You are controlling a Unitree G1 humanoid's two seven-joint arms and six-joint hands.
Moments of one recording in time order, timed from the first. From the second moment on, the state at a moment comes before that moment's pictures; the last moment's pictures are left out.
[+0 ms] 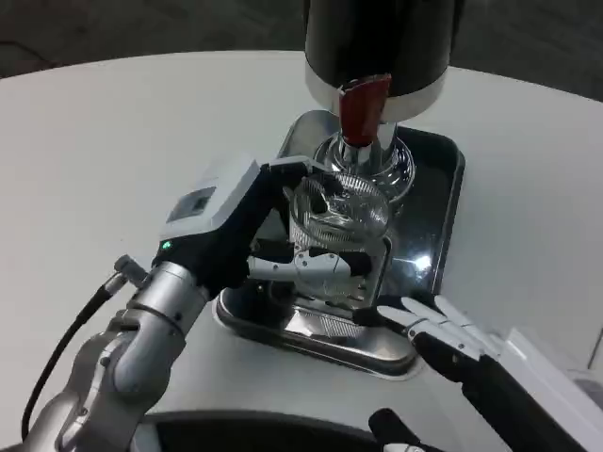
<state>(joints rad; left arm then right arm) -0.58 0.38 -0.18 0.34 0.52 -0.31 0.02 0.45 -0.29 0.05 -1.03 -0.56 0.07 0.48</state>
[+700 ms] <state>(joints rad) -0.57 0.39 -0.17 0.36 0.50 -0.32 0.02 0.45 -0.28 0.05 -1.03 -0.55 0.07 0.47</state>
